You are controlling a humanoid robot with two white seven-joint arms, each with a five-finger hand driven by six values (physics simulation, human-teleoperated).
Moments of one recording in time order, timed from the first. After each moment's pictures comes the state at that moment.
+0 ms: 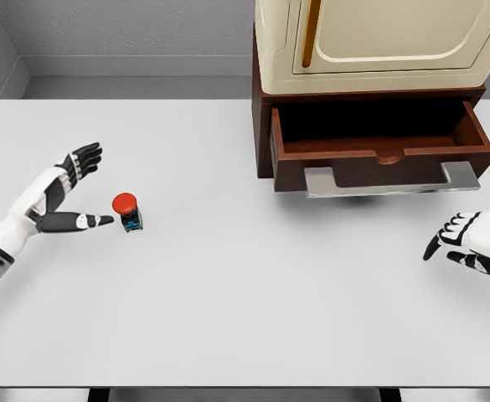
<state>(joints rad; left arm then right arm) -0.04 0.62 -0.19 -1.52 0.44 -0.22 -0.30 0.24 -1.30 0.17 -1.76 0.20 -0.61 0.04</state>
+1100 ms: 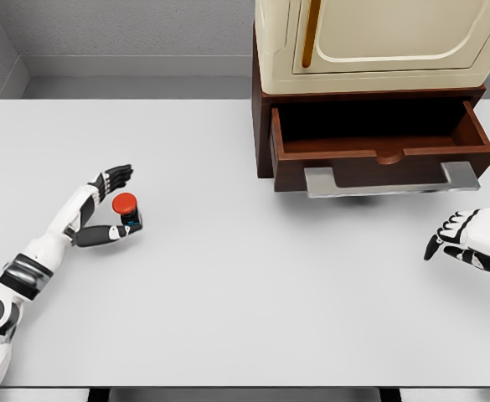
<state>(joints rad) -0.04 0.44 -0.18 -1.40 0.22 -0.37 -0.29 0.23 -1.28 0.17 -1.76 0.21 -0.61 0.04</state>
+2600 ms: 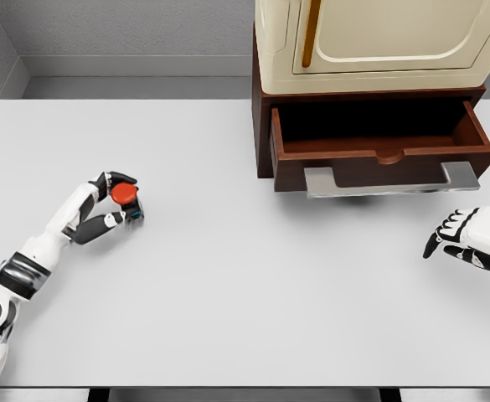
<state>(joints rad) -0.04 0.45 -0.17 -1.42 0.18 -0.41 -0.30 0.23 -1.29 0.17 -1.76 0.21 -0.61 0.04</state>
